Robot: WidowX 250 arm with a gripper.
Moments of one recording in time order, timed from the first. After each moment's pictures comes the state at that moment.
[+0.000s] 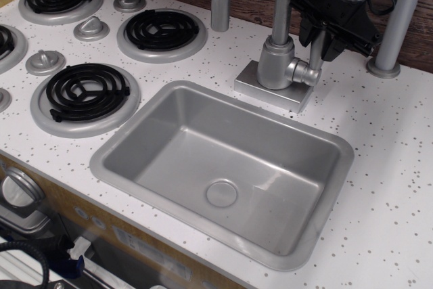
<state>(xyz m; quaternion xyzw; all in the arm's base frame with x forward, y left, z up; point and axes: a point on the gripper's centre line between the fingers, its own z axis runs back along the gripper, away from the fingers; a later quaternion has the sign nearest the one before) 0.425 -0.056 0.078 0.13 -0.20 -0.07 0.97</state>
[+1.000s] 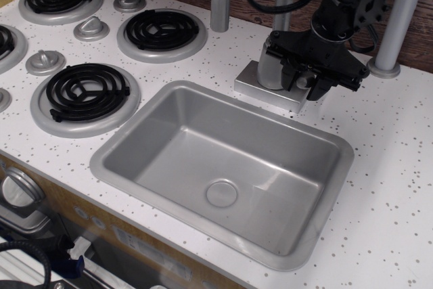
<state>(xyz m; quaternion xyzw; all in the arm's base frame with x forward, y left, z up) 0.376 -0.060 0.048 0.07 -0.16 0.05 0.98</state>
